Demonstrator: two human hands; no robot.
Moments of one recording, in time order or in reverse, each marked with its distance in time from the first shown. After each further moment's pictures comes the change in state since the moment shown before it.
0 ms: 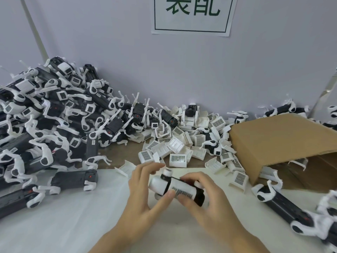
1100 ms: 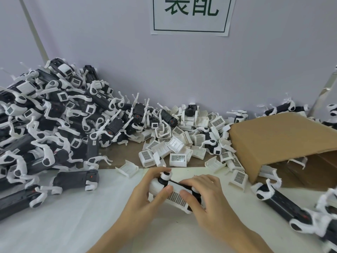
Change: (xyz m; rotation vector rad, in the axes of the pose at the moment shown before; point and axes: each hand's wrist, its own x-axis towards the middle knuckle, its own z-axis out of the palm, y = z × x) left_hand 0.008 -0.008 0.002 -0.215 -0.092 -0.038; right_hand 0.006 0.005 0.000 -0.419 0.019 -0.211
